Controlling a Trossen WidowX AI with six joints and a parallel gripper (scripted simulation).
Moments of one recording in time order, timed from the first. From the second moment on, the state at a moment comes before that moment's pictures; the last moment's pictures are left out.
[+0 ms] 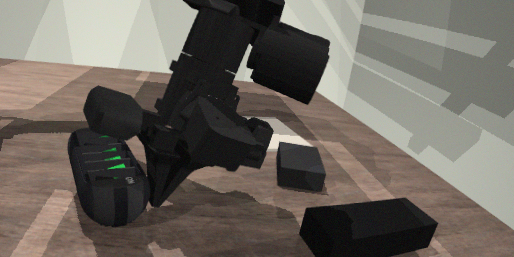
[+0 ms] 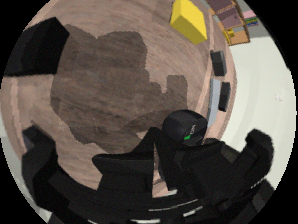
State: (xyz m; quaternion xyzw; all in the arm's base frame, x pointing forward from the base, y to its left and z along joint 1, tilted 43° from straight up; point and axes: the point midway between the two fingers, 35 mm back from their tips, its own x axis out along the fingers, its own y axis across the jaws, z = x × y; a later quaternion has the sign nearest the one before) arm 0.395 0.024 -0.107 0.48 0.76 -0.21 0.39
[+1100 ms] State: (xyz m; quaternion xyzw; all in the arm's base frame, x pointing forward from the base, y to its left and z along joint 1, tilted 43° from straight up) arm 0.378 0.016 -0.112 0.48 0.75 -0.20 0.40
